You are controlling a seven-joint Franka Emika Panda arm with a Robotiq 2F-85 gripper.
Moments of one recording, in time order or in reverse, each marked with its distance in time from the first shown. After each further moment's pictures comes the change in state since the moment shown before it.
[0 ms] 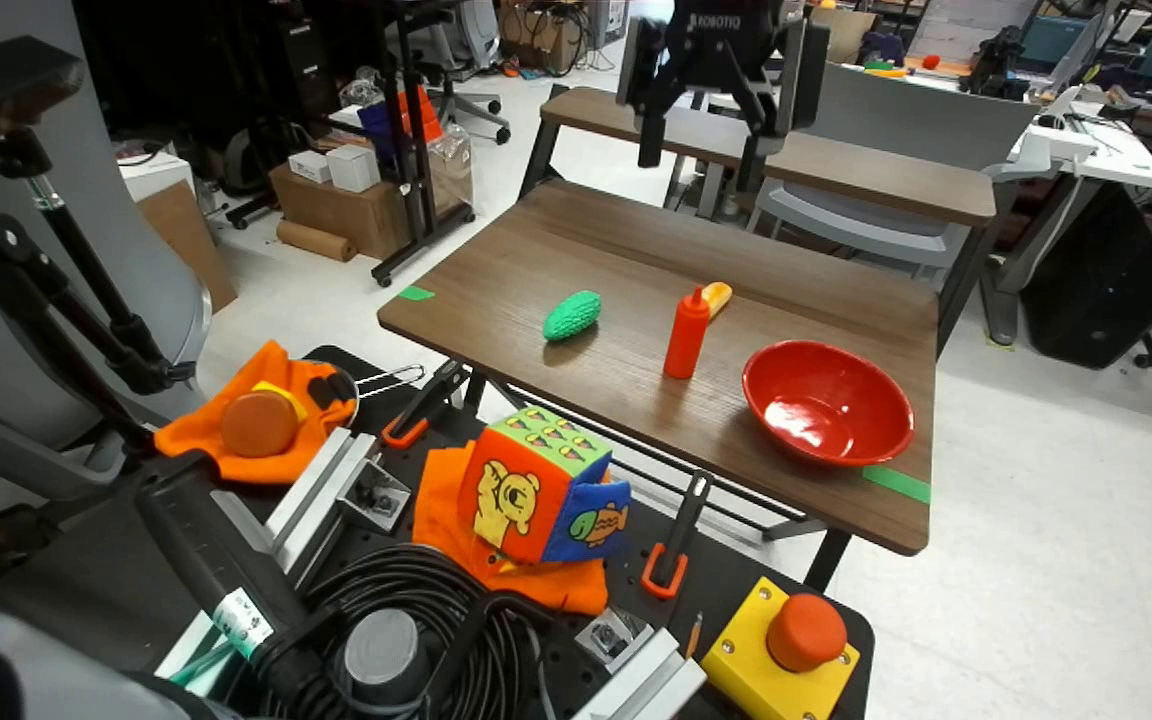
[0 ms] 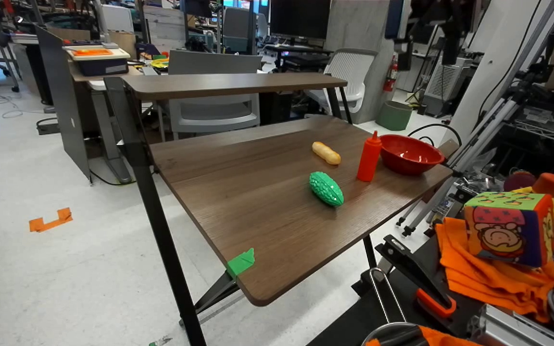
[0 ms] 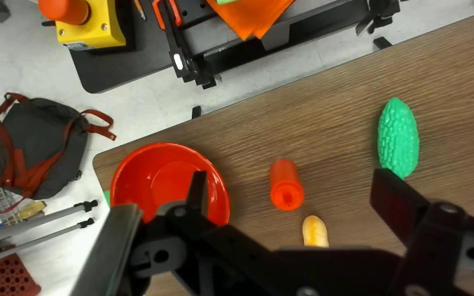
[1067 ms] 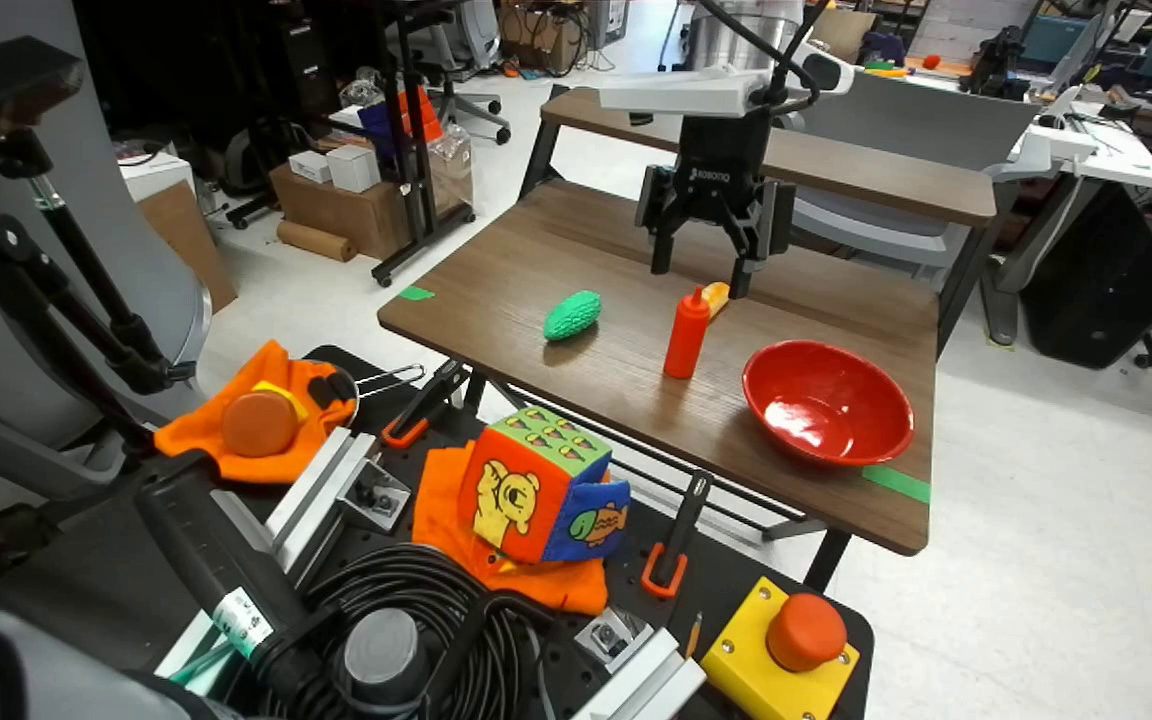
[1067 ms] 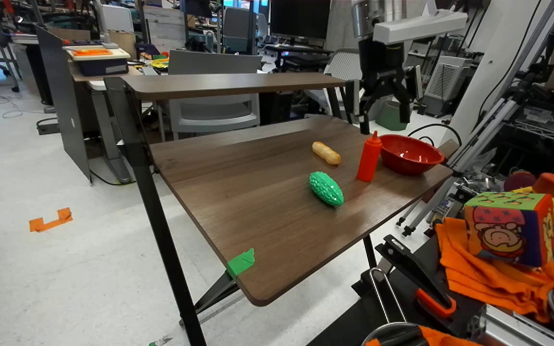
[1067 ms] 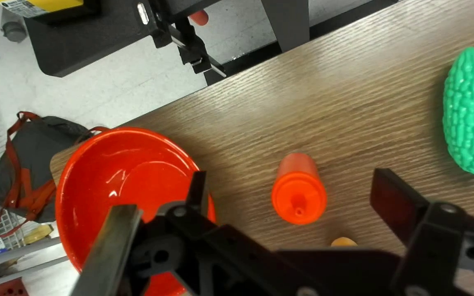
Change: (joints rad) arm 0.077 0.384 -0.085 0.206 -0.043 0.058 0.070
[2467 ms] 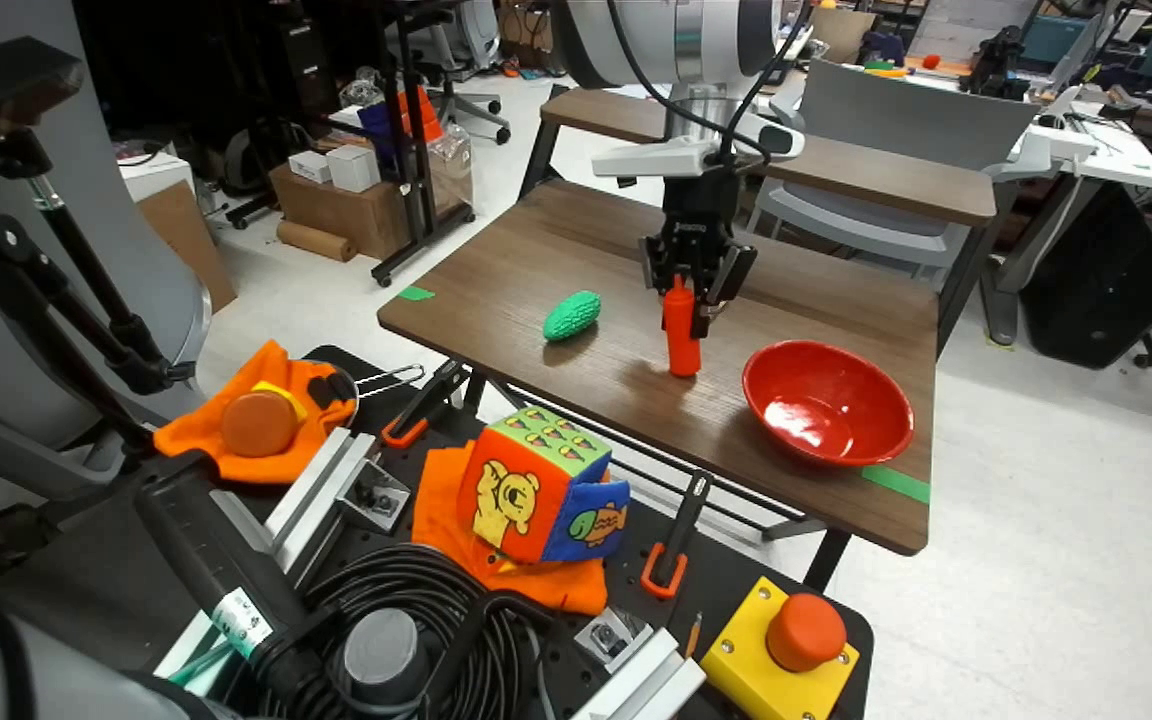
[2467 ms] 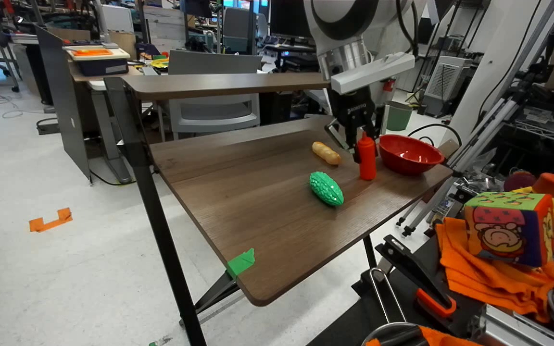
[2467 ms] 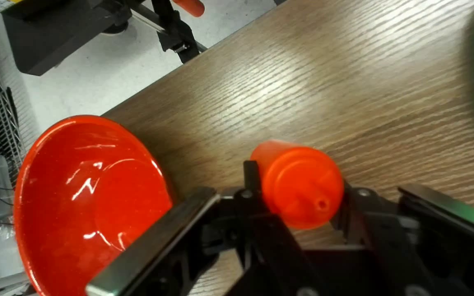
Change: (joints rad) arm 0.109 0.258 -0.078 0.224 -0.006 -0.078 0.117
